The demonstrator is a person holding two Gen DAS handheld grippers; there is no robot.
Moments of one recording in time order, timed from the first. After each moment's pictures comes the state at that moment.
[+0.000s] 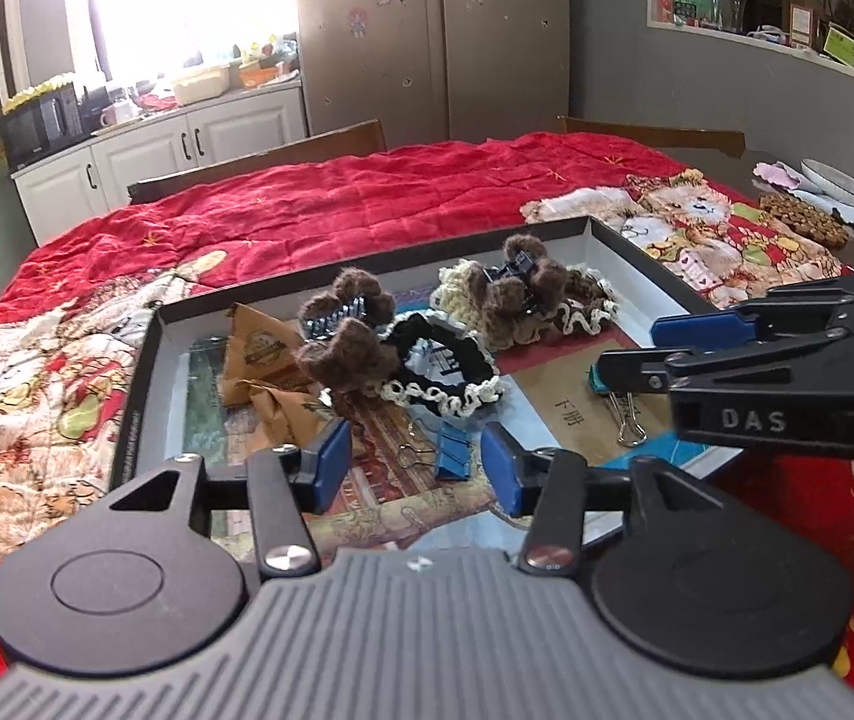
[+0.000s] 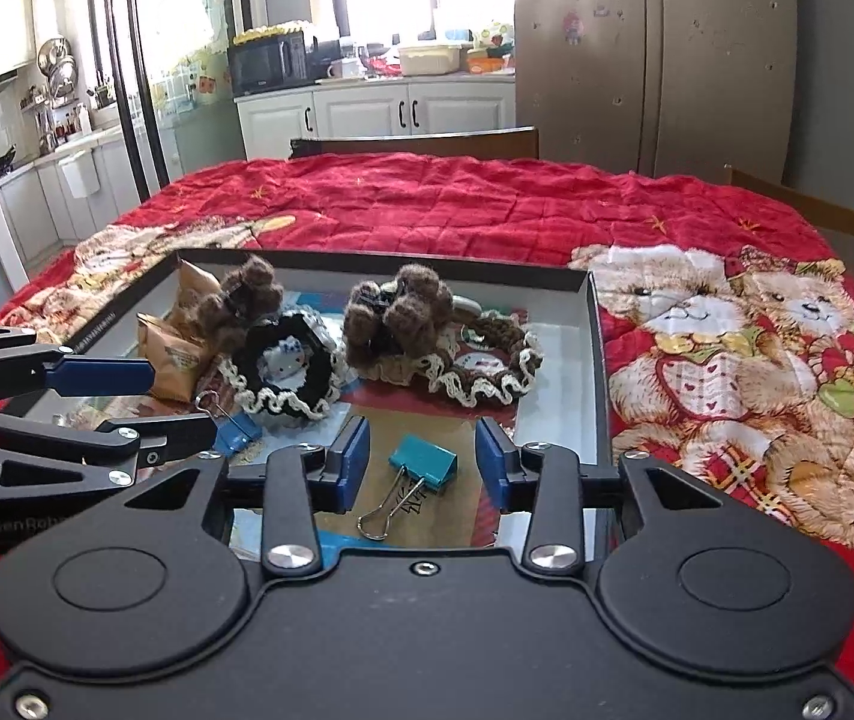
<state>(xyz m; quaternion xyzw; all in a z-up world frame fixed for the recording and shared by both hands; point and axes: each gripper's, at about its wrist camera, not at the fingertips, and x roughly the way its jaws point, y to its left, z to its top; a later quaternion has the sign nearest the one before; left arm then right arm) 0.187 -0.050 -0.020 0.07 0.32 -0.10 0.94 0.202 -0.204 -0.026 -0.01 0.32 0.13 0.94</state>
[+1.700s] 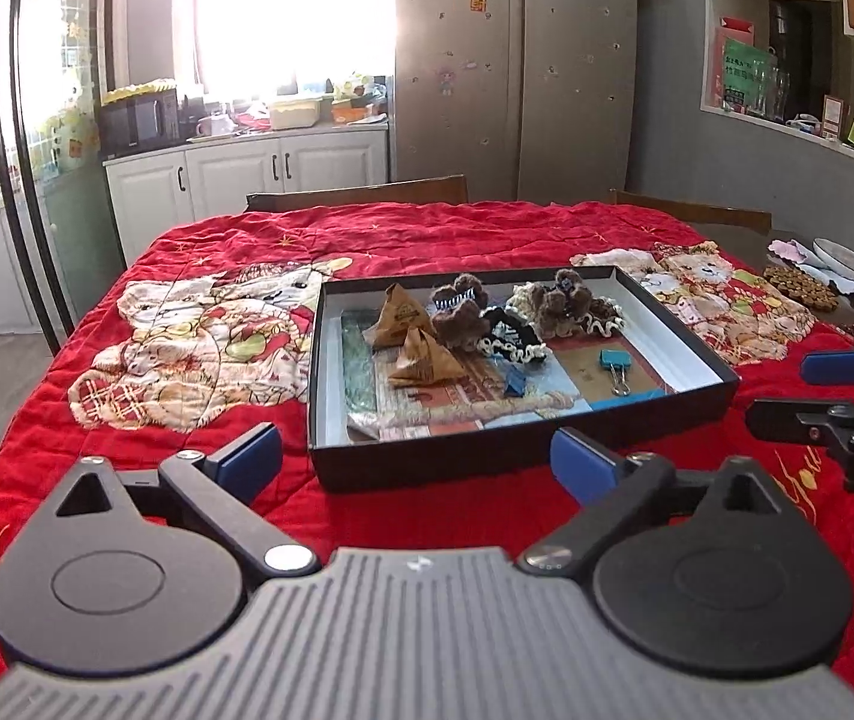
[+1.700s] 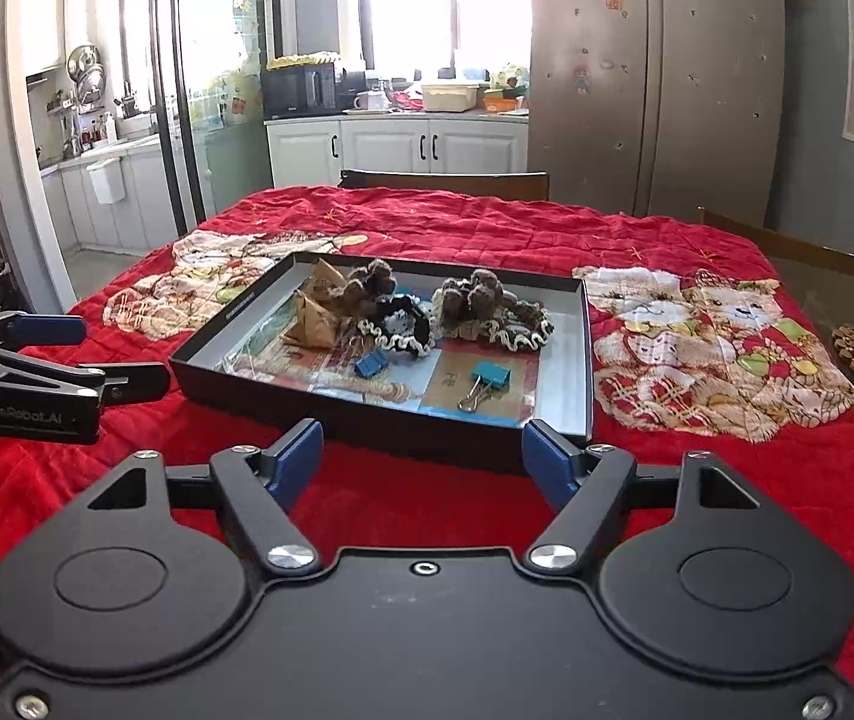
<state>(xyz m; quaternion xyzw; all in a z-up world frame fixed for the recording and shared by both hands) 0.050 0.009 0.028 0.01 0.28 -0.04 0.96 0.037 -0.196 0.043 -0.03 0.29 0.14 0.95</state>
